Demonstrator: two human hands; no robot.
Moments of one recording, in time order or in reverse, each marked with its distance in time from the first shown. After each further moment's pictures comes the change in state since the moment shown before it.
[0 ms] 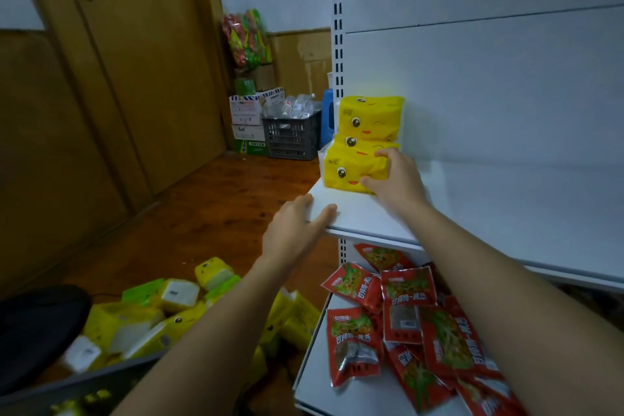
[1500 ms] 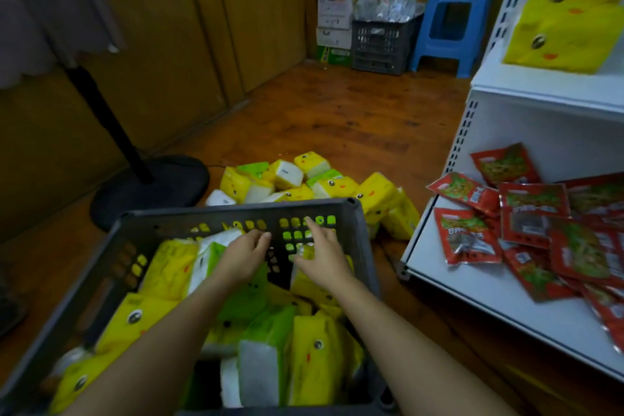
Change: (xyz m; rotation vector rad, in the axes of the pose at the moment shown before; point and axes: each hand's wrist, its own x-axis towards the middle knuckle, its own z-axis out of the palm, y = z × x) left_hand -0.196 -0.310 -0.080 0.035 -0.175 -0.463; right_hand -0.306 -0.048 0.275 0.008 -0.797 0.038
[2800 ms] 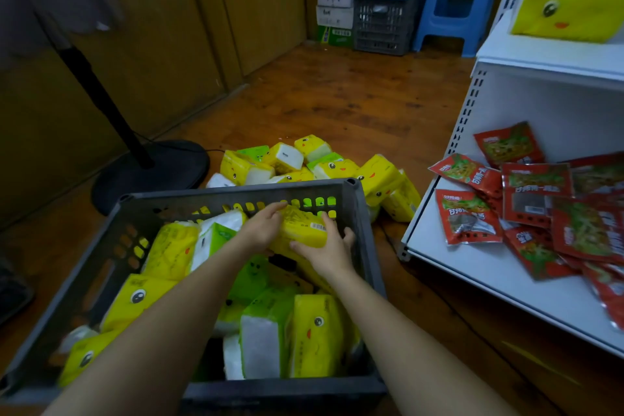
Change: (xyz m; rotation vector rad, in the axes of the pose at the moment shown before) left_hand 0.011 0.023 0.011 -0.190 -0.170 -0.080; right_hand -0.026 0.001 0.004 0.339 0.061 0.243
